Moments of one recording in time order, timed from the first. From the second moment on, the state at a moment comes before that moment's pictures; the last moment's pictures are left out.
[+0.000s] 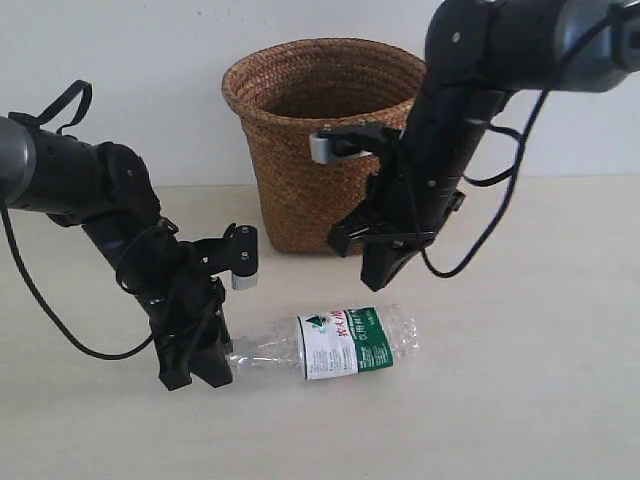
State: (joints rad) left arm -0.37 2.05 -1.29 -0.44 0.87 1.36; right arm 0.47 1.94 -1.59 0.32 1.14 -0.41
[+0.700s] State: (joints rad) left arm -0.45 1.76 -1.29 -0.31 1.04 1.37; right arm 0.19 1.54 -0.93 0.42 0.62 -0.57
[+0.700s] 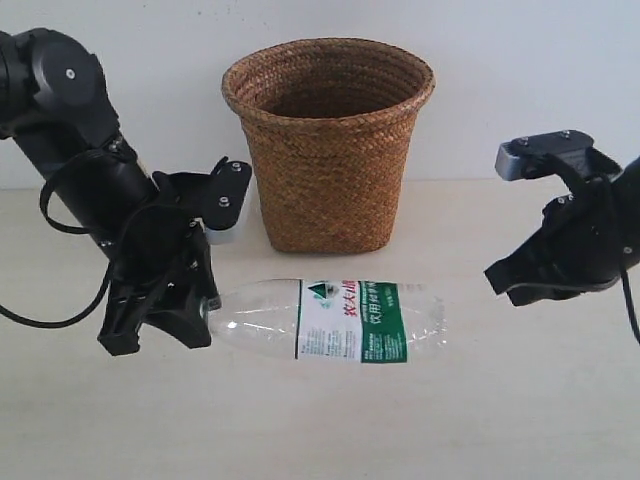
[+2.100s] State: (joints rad) left arm -0.43 1.80 -1.65 -0.07 1.01 0.71; right arm 0.19 1.54 -0.99 0.43 0.67 -0.56
